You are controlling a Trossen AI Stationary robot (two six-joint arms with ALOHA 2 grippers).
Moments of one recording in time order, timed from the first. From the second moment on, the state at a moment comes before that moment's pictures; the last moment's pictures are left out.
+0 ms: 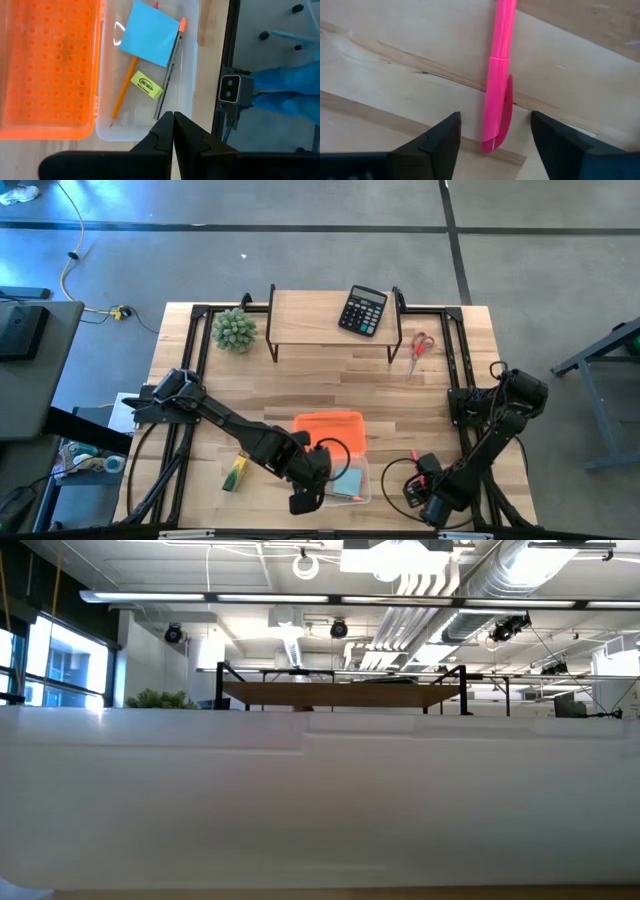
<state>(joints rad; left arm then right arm) -0.40 2.01 1.90 -1.05 -0.04 -0.68 1.01 1.77 1.00 -0.77 0.00 2.21</state>
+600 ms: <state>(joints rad) -0.42 2.01 1.89 -1.12 0.02 -0.59 1.01 1.78 1.00 -0.76 -0.01 2.23</state>
